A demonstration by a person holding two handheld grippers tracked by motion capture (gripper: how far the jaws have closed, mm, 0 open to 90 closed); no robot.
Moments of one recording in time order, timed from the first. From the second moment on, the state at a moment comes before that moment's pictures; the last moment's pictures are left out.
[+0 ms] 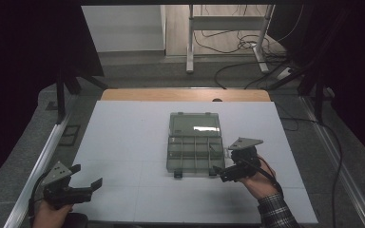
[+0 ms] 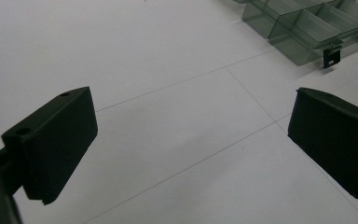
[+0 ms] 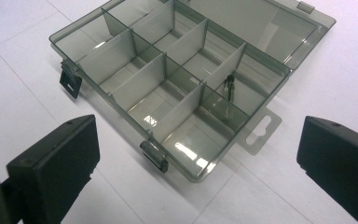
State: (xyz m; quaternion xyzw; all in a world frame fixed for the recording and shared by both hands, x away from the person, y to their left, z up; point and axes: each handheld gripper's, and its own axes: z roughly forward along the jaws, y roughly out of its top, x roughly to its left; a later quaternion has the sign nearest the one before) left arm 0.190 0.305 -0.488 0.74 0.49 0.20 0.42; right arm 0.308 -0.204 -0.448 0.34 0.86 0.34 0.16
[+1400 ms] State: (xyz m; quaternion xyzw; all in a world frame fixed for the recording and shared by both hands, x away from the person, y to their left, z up) left arm 0.190 0.304 -0.488 0.74 0.49 0.20 0.42; right arm 0.271 -0.258 -0.452 0.38 0.83 0.35 0.19
